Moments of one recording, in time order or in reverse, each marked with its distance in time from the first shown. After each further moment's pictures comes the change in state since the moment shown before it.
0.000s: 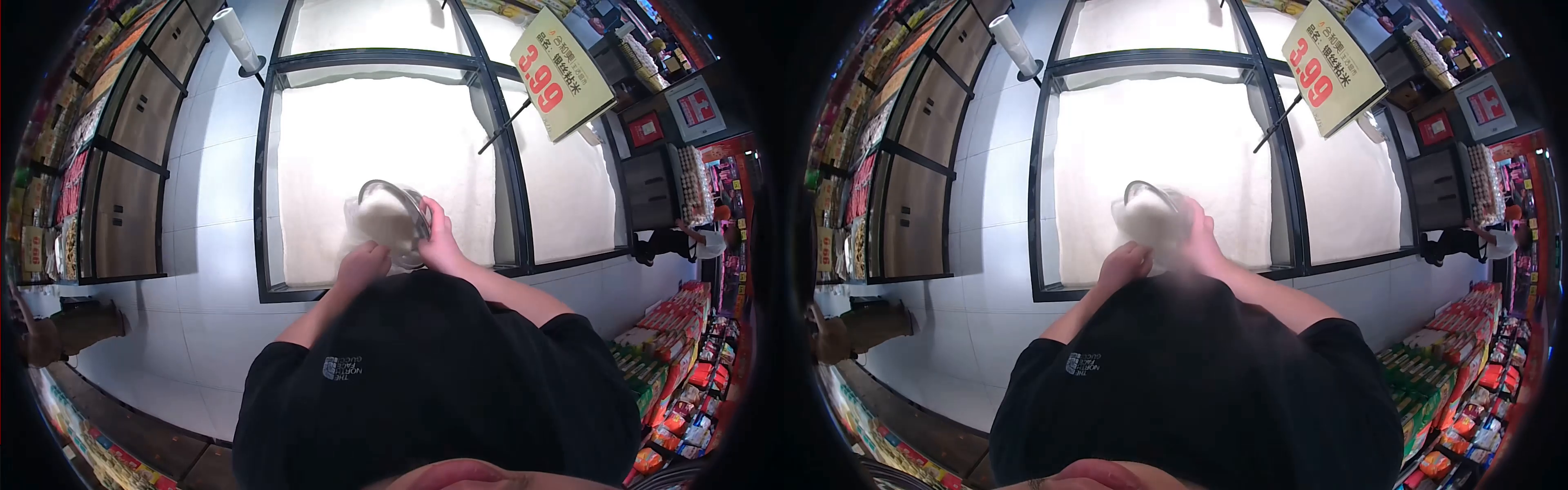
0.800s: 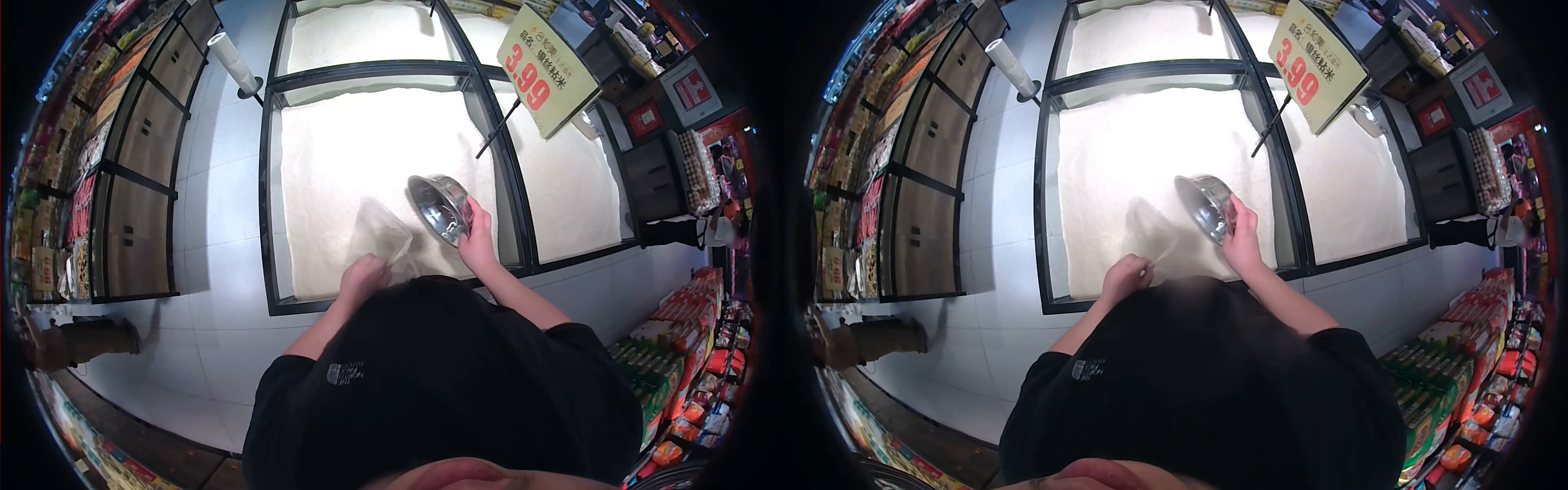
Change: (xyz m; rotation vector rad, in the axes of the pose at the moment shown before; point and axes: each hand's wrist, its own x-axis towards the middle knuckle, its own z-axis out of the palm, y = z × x) left_hand -0.004 0.007 -0.003 -0.049 0.080 -0.023; right_hand 0.007 0.071 -0.053 -0.113 0.397 -0.294
